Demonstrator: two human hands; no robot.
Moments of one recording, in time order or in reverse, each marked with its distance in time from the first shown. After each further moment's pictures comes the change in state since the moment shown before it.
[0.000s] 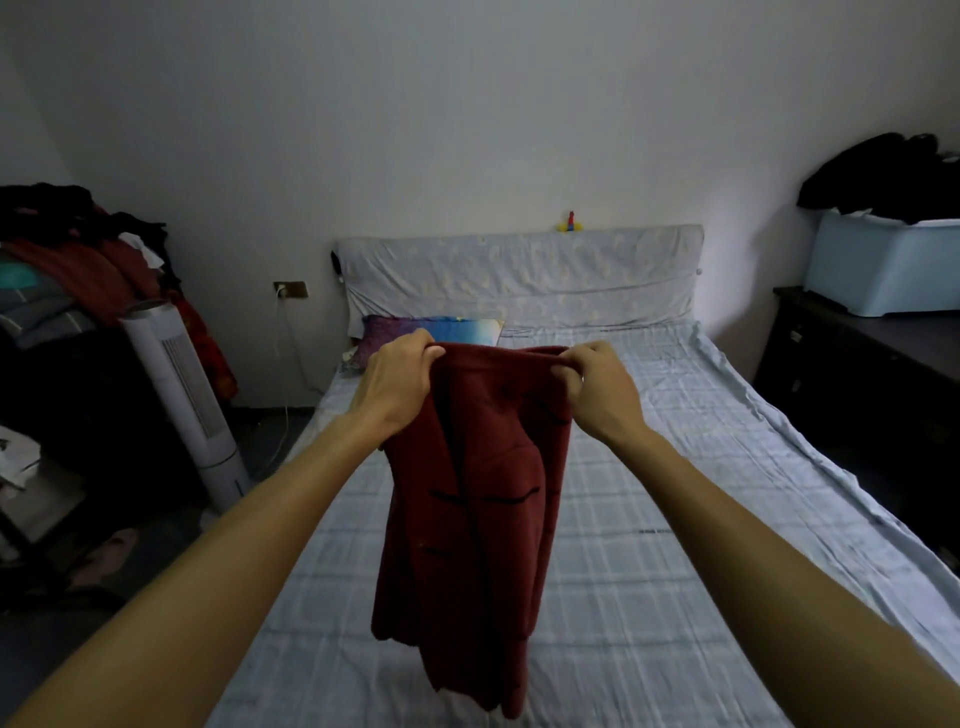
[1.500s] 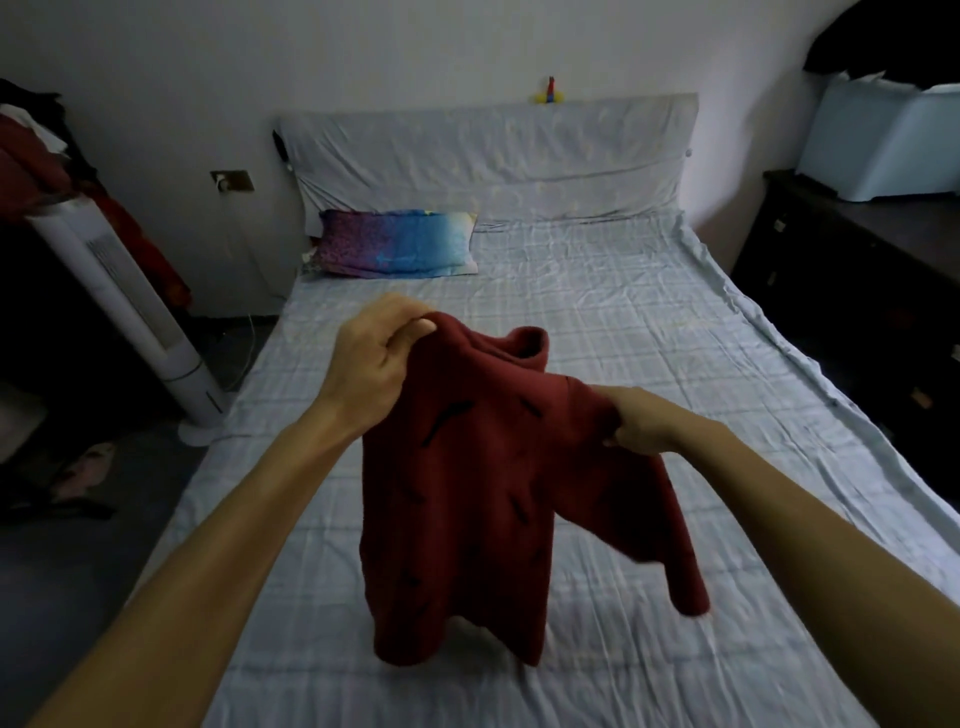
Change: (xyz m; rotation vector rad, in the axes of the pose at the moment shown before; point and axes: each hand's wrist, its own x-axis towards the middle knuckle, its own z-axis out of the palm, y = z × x) left_hand -0.081 0.019 0.026 -0.335 0.035 0.189; right_hand -0.093 0.121 -0.012 -0.307 -0.855 0.168
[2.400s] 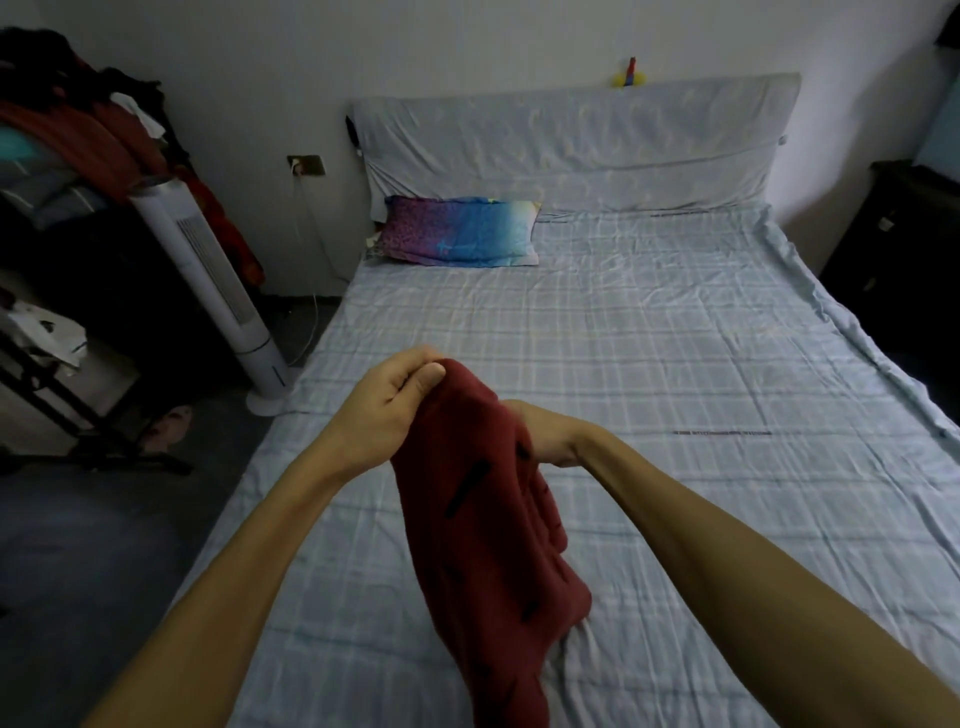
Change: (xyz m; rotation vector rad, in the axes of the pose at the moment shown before) left_hand -0.042 -0.015 -0.038 -0.287 -0.221 -0.403; right_hand 0.065 -0.151 0.057 0.527 -0.277 -0.376
